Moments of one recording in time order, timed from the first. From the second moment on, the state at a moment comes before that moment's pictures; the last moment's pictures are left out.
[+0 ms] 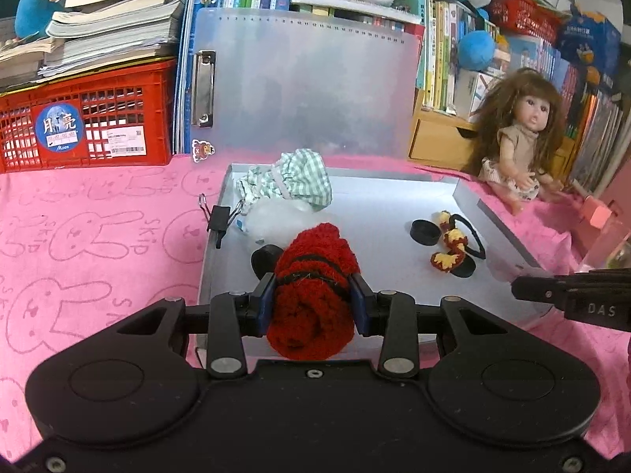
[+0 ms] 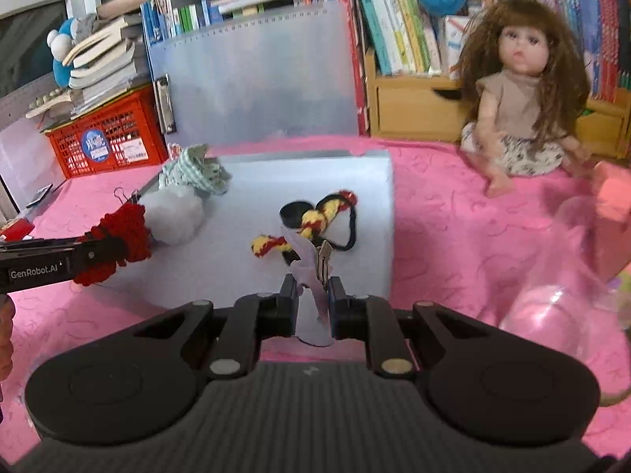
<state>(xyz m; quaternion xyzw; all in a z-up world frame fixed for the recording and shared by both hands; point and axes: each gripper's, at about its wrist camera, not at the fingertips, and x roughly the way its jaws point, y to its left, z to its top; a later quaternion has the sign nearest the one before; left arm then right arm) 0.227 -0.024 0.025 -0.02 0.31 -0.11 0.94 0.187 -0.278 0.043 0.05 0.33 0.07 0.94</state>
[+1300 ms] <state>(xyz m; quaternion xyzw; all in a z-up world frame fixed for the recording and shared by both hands) 0.255 -0.025 0.015 0.00 0.36 -0.12 0.93 0.231 -0.282 0.041 0.07 0.34 0.03 0.94</state>
